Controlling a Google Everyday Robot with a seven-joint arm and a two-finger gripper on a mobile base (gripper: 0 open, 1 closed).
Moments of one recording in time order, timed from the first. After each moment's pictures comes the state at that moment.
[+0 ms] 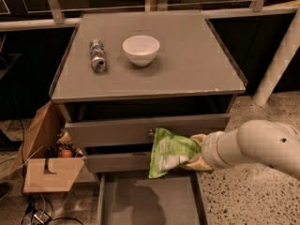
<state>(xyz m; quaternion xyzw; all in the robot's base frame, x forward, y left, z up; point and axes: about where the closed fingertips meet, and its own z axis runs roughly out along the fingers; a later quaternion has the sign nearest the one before) 0.464 -0.153 0.662 -0.58 0.76 0.05 0.29</state>
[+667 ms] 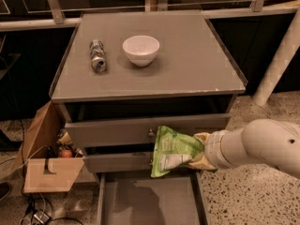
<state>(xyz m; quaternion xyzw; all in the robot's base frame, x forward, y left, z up) 0.461 -0.158 0.680 -0.58 0.76 0.04 0.29</state>
